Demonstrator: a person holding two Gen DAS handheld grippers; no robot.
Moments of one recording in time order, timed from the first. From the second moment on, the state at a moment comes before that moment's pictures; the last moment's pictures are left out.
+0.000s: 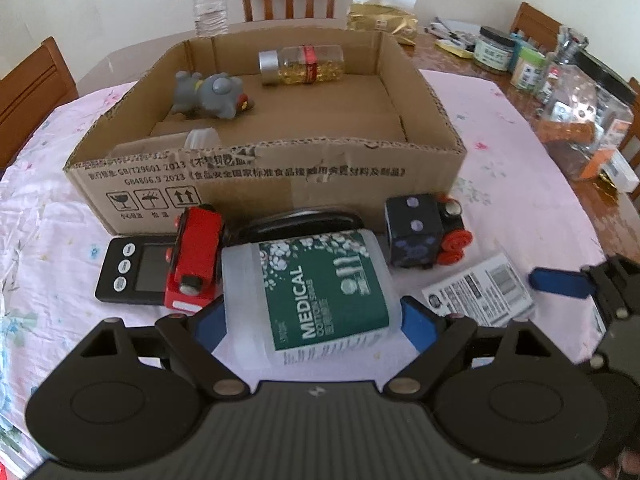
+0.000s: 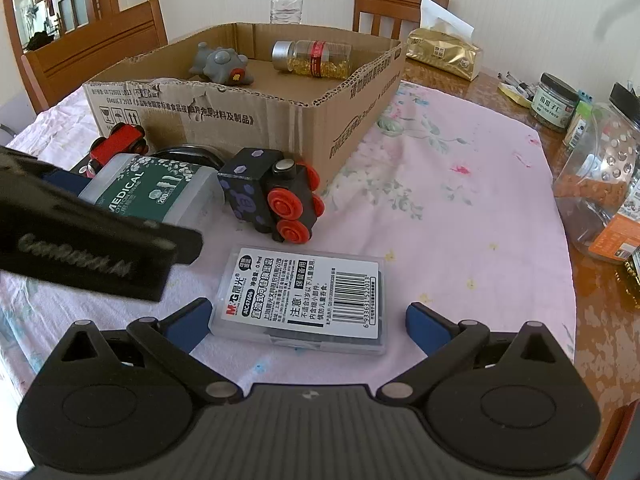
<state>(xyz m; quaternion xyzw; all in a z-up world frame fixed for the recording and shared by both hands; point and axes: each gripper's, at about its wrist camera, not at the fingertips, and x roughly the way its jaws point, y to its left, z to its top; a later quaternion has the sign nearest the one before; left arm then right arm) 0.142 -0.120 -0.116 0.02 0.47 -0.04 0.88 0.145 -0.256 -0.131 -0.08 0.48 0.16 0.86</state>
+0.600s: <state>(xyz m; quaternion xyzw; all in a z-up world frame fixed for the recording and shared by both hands) 0.098 -0.072 -0.108 0.02 0.50 -0.06 0.87 0.144 -0.256 -0.131 -0.07 0.48 0.16 0.86</state>
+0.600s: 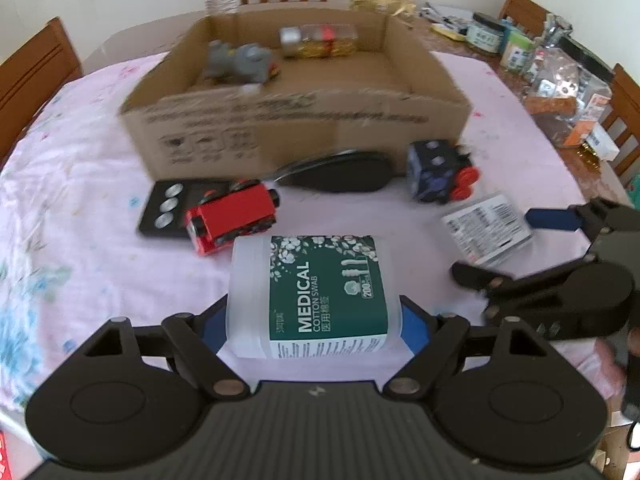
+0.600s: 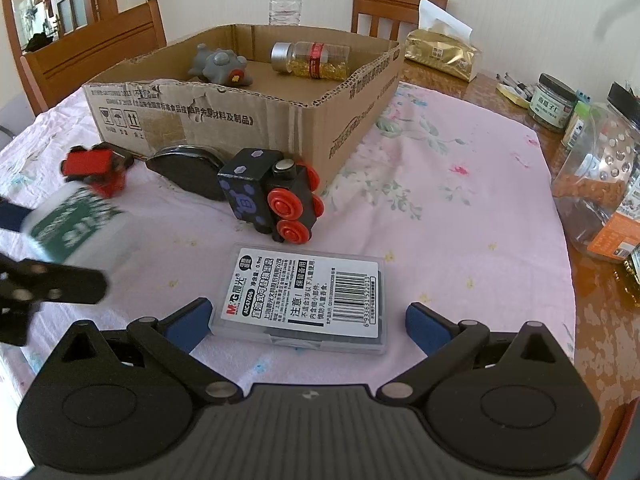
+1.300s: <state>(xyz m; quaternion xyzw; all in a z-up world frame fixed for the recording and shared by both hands) 0.096 -0.060 -0.134 0.02 0.46 -0.03 0.89 0.144 -0.253 -0.131 -0.07 0.48 0.15 0.86</state>
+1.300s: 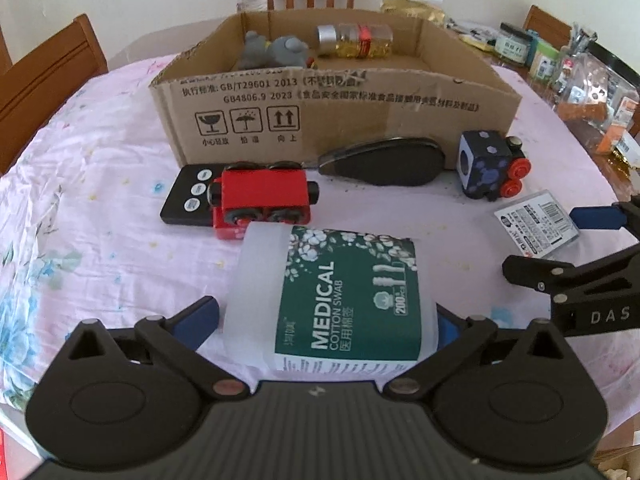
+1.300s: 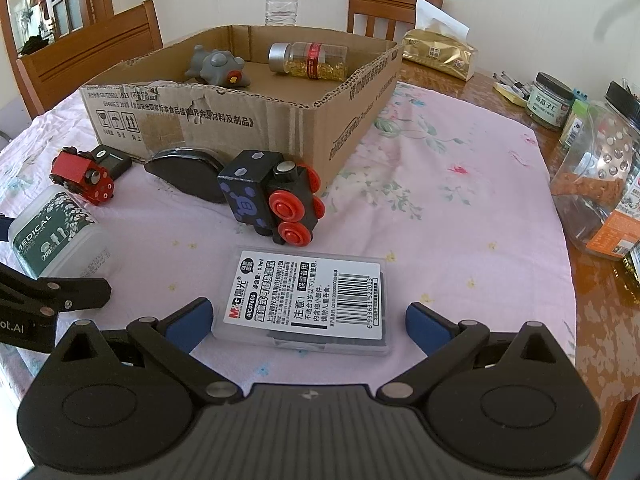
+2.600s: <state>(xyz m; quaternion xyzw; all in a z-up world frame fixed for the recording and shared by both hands) 0.102 -0.062 -0.114 0.02 0.47 -0.07 0.88 0.159 -0.236 -0.128 -0.07 0.50 0.14 0.85</state>
